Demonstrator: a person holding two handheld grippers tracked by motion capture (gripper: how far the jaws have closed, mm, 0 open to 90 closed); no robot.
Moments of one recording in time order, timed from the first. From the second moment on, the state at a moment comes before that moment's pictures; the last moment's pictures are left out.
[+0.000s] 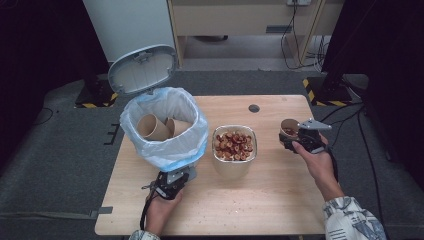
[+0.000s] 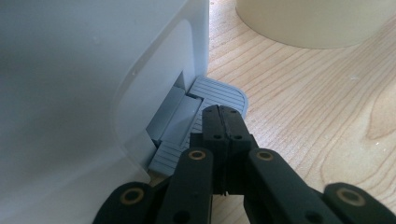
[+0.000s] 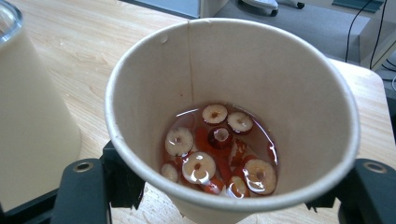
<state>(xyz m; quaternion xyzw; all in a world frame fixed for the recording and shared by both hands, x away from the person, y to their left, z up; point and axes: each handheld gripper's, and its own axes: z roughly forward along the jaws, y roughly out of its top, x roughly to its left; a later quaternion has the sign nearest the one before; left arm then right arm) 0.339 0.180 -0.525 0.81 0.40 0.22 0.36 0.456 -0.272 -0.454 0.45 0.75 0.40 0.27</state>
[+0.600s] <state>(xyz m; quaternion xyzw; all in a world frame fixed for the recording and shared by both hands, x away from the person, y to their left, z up) 0.339 0.180 -0.525 0.81 0.40 0.22 0.36 0.455 -0.264 -0.426 0.43 0.76 0.41 0.28</state>
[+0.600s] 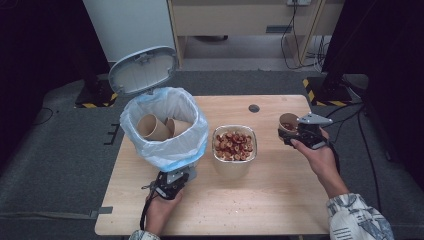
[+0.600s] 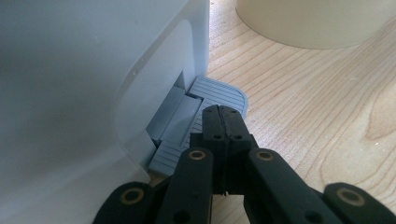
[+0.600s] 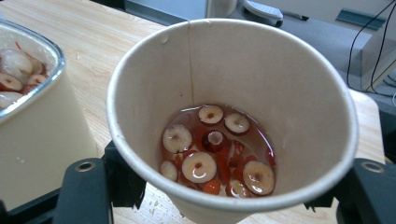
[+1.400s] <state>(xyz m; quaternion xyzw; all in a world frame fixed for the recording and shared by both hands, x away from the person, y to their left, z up) 0.338 0.180 -0.525 0.81 0.40 0.22 0.36 0.466 -0.260 -0.376 0.38 0.78 0.39 0.30</state>
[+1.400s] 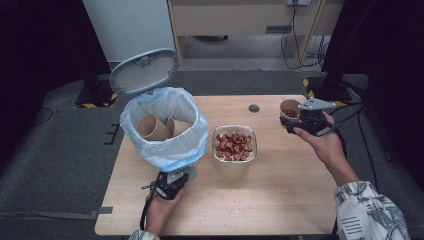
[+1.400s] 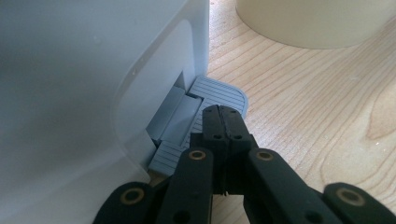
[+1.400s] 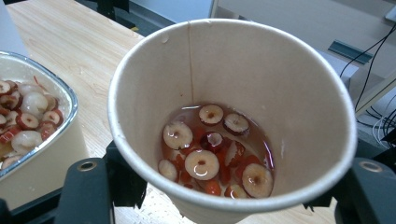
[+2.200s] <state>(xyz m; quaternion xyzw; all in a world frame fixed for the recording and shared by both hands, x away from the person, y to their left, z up) 0.338 0.180 -0.525 0.81 0.40 0.22 0.36 0.475 -0.251 -0.347 0.36 0.79 0.39 0.32</state>
